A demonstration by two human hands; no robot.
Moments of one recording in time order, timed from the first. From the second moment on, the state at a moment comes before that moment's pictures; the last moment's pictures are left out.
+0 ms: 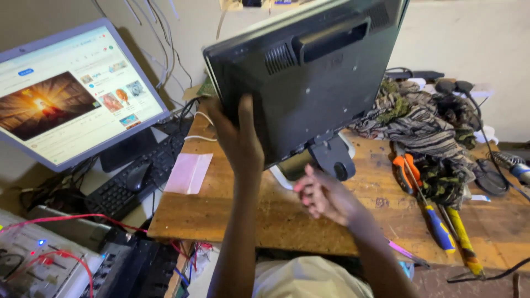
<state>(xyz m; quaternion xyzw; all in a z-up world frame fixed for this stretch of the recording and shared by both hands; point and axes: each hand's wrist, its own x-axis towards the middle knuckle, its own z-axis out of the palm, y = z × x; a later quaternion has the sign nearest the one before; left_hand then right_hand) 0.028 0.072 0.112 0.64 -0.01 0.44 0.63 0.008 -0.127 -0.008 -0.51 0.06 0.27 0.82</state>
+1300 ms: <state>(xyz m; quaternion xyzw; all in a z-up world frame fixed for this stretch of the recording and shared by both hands) 0.062 0.103 0.022 0.70 0.03 0.34 0.63 0.109 -0.196 0.081 -0.68 0.13 -0.47 0.55</state>
